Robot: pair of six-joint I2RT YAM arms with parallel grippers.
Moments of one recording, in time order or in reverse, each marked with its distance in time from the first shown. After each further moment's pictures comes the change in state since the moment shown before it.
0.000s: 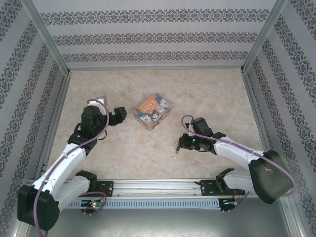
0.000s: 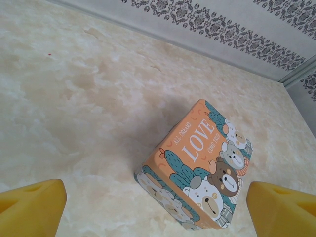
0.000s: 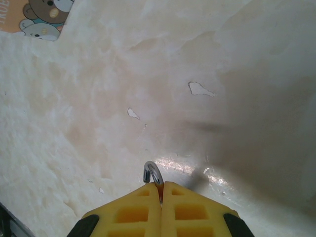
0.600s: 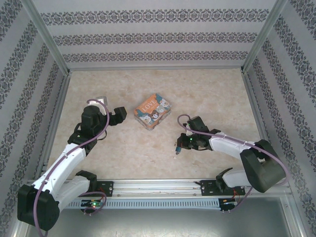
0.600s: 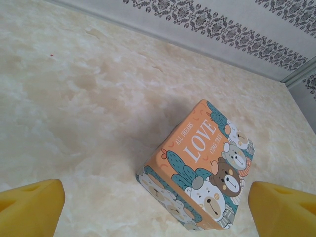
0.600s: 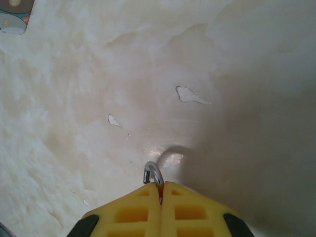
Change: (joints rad) left arm 0.000 0.003 0.000 0.000 -0.006 0.004; right arm 0.005 0.130 0.044 0.009 -0.005 -0.008
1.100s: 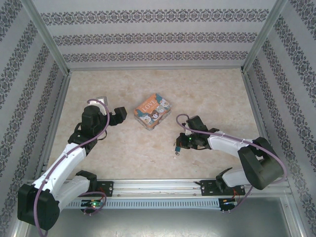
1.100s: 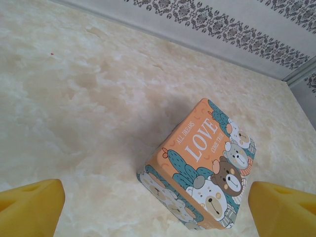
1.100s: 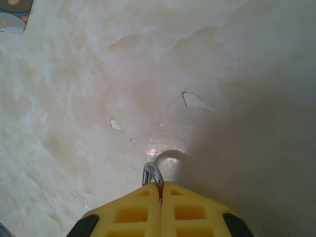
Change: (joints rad) left arm 0.000 0.005 0.000 0.000 0.000 0.002; right arm 0.001 0.027 0.013 0.007 -0.007 -0.008
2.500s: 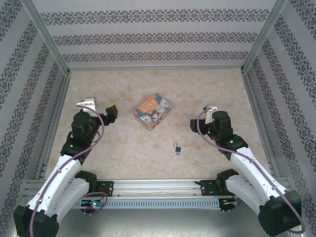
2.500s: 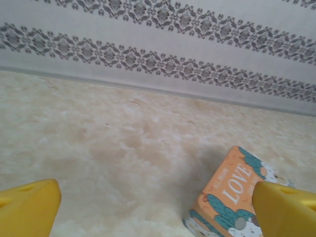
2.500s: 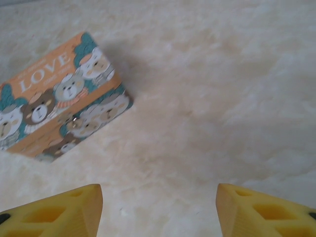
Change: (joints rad) left arm 0.022 -0.204 -0.040 0.030 -0.213 0.205; right arm -0.209 -0.537 0.000 -0.032 0.306 -0.388
